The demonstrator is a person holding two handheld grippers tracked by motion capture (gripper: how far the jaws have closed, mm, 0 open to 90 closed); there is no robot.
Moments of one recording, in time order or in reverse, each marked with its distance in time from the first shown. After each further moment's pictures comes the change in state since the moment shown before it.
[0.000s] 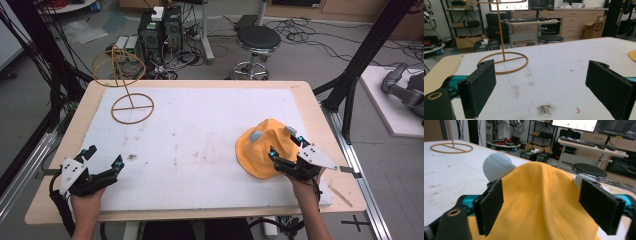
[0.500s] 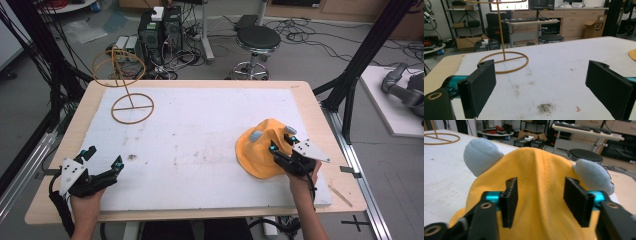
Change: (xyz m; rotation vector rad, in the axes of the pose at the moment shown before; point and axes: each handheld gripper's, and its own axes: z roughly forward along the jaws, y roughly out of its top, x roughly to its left) left arm 0.000 0.000 -0.002 0.002 0.004 0.004; right arm 0.000 -0.003 0.015 0.096 -0.055 0.043
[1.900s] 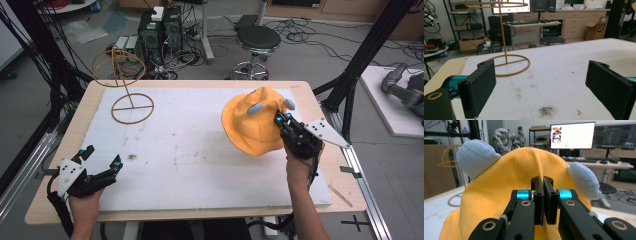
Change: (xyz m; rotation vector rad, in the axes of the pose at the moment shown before) left arm -0.002 0.005 -0.001 -0.013 0.011 0.013; right arm 0.017 0.097 -0.019 -0.260 0.082 0.134
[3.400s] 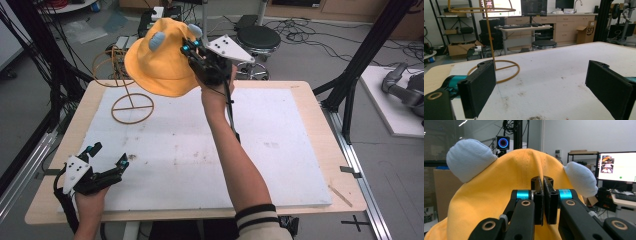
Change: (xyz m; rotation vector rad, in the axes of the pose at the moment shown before) left arm -0.008 0.004 0.010 -0.037 -0.066 -0.005; right arm 0.143 0.110 0.190 -0.151 0.289 -0.014
